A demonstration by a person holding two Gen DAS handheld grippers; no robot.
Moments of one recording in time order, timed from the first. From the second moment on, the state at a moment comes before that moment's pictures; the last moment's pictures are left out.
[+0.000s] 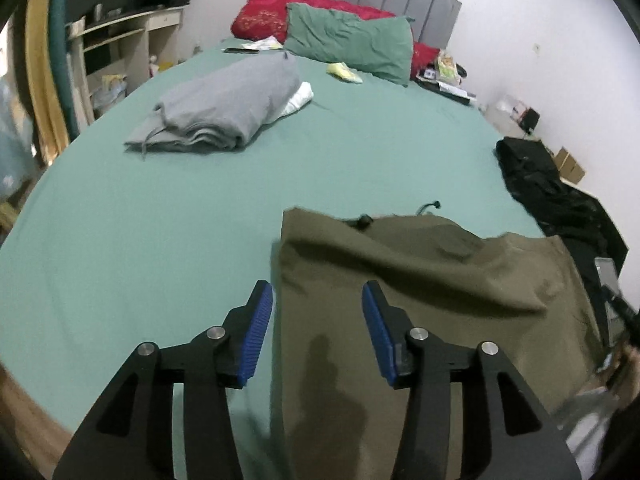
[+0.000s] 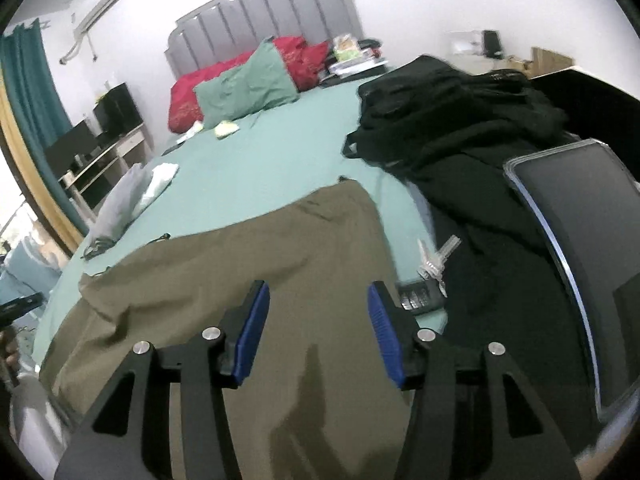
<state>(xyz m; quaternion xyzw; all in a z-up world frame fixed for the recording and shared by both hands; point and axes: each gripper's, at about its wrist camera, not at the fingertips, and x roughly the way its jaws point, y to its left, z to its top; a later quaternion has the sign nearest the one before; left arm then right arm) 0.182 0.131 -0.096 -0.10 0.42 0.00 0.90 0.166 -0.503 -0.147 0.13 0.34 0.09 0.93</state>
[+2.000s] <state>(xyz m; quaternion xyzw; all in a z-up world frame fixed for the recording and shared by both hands) 0.339 0.127 -0.181 -0.05 0.47 0.03 0.88 0.351 -0.502 -0.212 0.08 0.44 -0.02 0.89</state>
